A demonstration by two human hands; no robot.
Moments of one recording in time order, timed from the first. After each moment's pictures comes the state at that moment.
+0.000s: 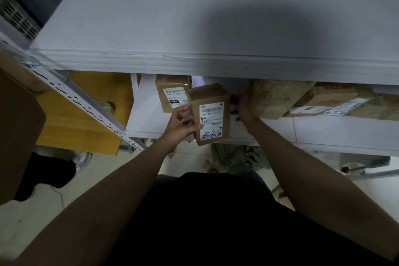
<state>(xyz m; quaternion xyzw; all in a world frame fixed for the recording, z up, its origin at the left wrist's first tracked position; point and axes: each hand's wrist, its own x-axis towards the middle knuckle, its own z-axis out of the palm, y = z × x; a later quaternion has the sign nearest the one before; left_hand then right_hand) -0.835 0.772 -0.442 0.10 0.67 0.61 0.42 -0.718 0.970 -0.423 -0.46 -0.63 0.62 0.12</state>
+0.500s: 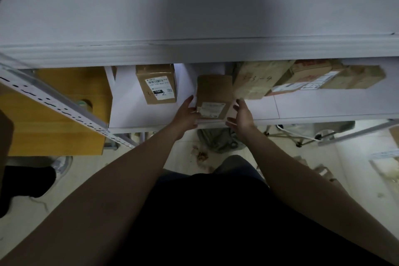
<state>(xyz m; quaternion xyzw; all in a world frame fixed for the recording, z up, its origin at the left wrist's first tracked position) -0.818 0.807 -0.448 0.14 0.66 0.50 0.55 -0.663 0.925 -0.427 -0.57 -0.40 0.70 0.17</state>
